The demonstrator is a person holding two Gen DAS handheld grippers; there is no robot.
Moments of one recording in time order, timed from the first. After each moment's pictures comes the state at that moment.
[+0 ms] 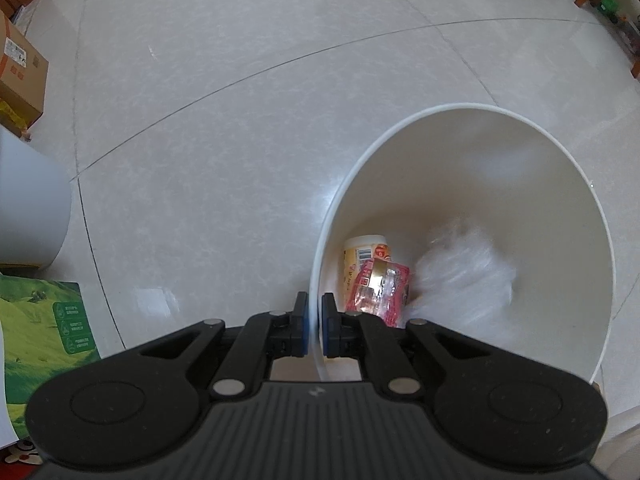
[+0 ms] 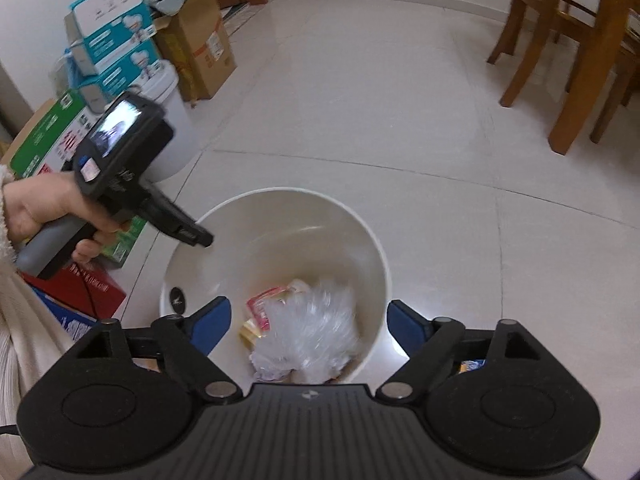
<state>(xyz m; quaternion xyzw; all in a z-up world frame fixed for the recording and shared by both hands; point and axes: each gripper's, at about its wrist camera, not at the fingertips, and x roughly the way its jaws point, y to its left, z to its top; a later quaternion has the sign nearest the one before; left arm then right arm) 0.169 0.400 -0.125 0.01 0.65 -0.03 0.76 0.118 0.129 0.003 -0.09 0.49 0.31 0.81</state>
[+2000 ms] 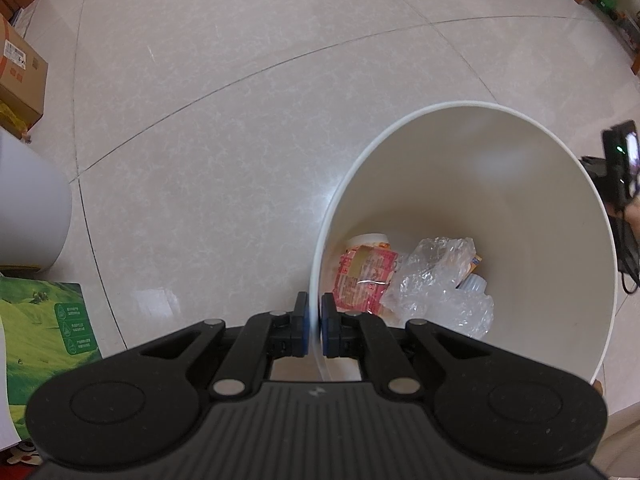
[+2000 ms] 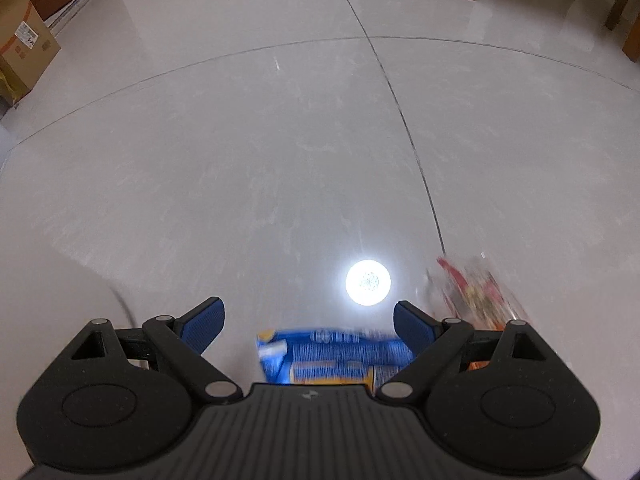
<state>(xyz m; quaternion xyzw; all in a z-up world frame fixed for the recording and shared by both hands) 0.171 0.398 -0.126 0.02 0.66 -0.03 0.75 0.278 0.038 -0.297 -0.04 0.56 0.17 0.81</state>
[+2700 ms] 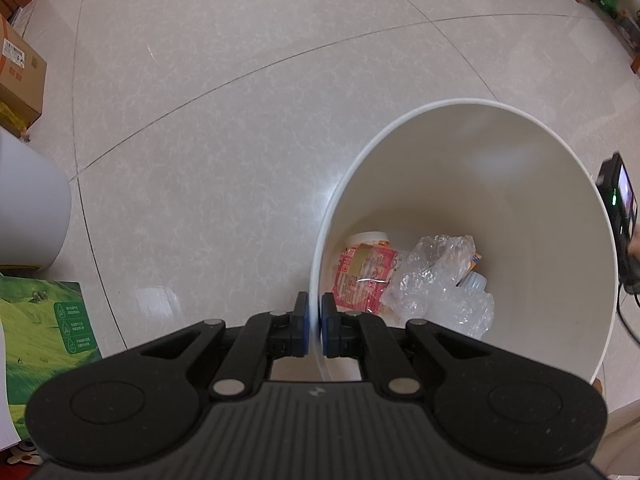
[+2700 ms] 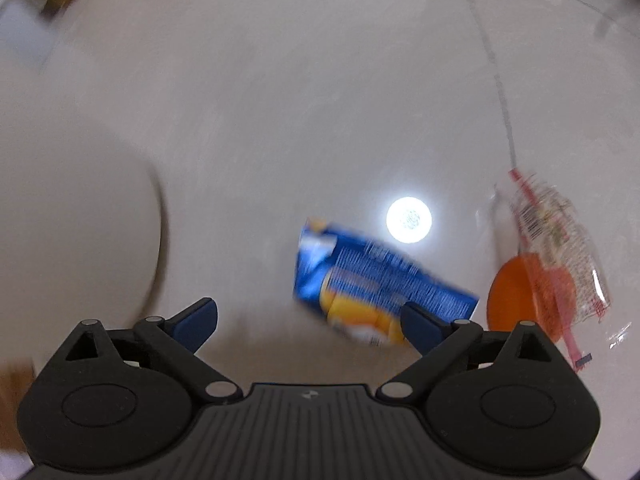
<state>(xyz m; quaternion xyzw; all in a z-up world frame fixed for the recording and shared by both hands) 0.171 0.398 -0.128 0.02 0.66 -0.03 0.75 0.223 0.043 -0.332 -0.13 0.64 0.27 0.71</state>
